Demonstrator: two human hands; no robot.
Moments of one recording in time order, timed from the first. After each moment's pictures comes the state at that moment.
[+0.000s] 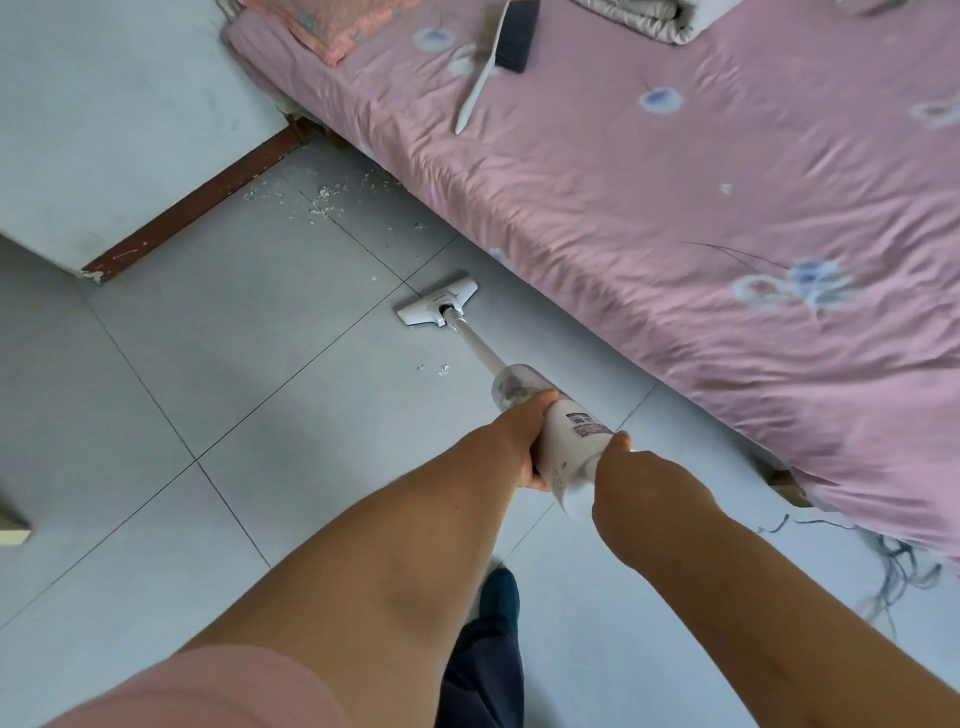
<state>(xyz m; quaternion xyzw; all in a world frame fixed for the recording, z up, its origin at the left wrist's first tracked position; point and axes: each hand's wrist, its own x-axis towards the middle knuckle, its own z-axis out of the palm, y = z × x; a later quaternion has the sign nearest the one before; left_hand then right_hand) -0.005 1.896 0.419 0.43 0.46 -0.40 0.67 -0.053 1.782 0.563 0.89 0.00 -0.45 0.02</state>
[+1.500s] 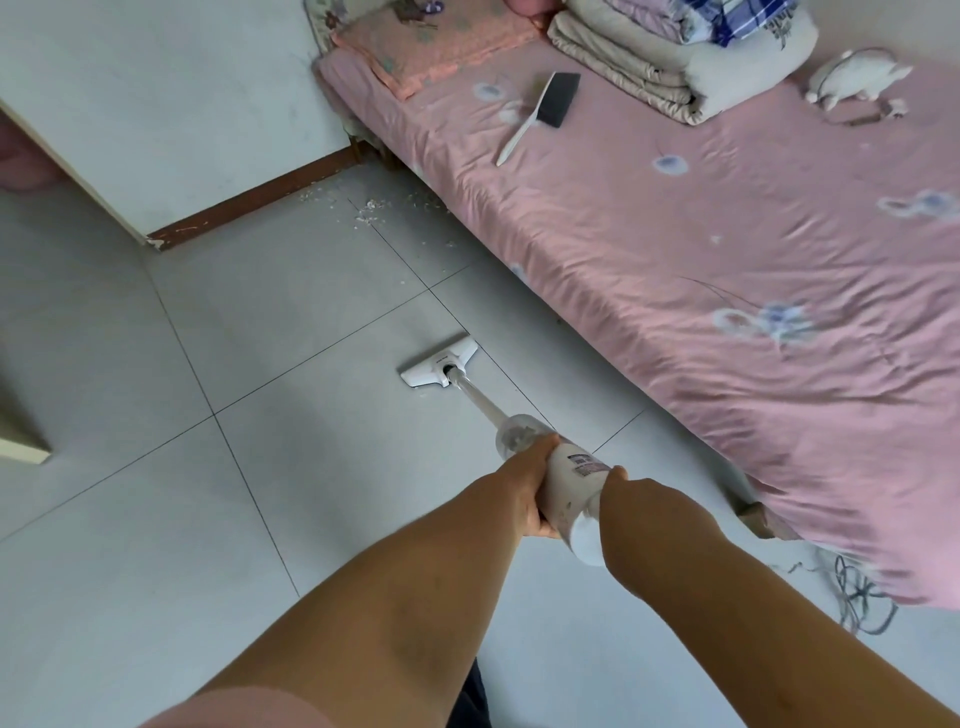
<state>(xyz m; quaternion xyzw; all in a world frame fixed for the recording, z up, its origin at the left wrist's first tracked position) -0.157 1.842 0.474 0.36 0.46 -0.36 0.73 -0.176 1.738 0.594 0.91 0.05 -0.41 0.10</state>
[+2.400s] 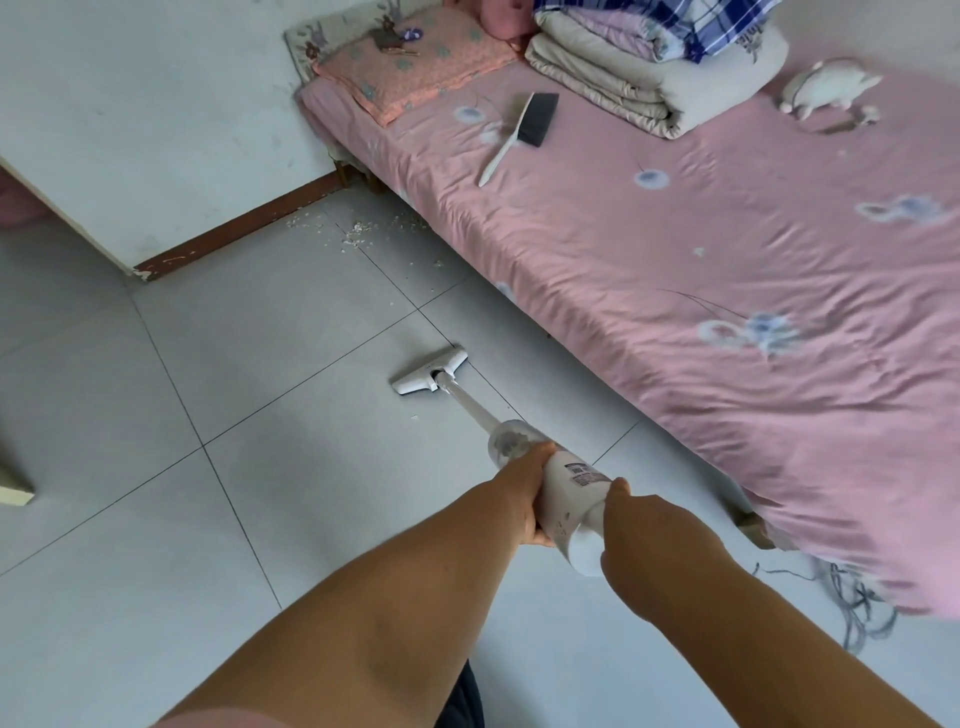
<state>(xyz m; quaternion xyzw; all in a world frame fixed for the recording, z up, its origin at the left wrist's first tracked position) -0.122 1.840 0.466 0.39 0.48 -0.36 0.70 -0.160 1.720 0.600 0.94 0.07 -0.34 0.02</state>
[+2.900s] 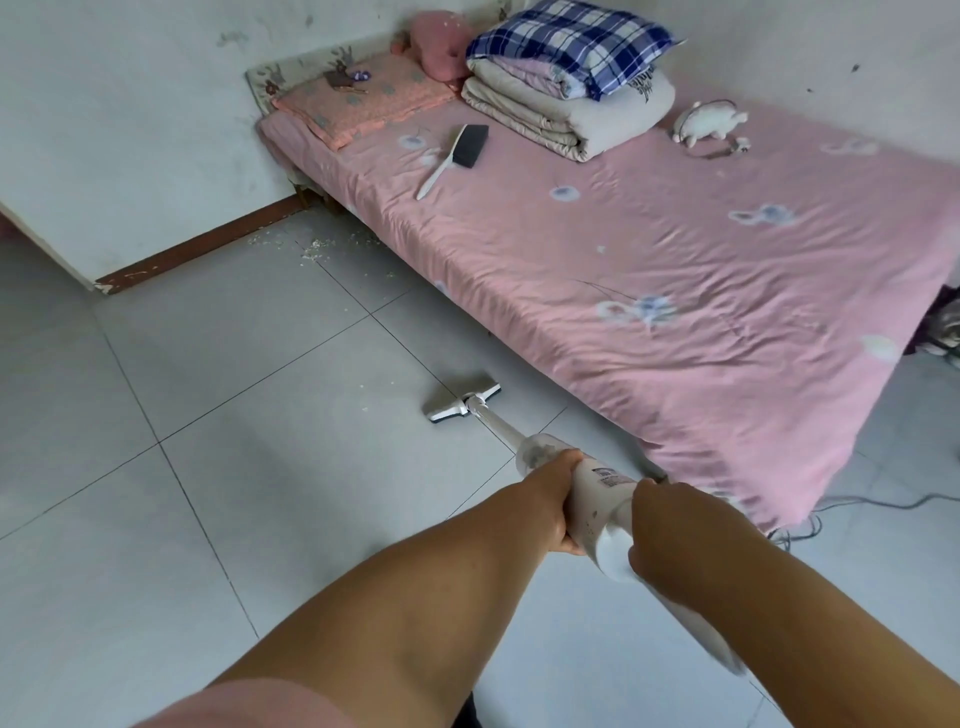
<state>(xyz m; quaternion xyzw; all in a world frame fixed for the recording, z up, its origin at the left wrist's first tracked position) -0.228 1.652 0.522 0.41 0.44 -0.38 0.70 -0.275 1.549 0.661 0.95 0.10 -0.28 0.05</state>
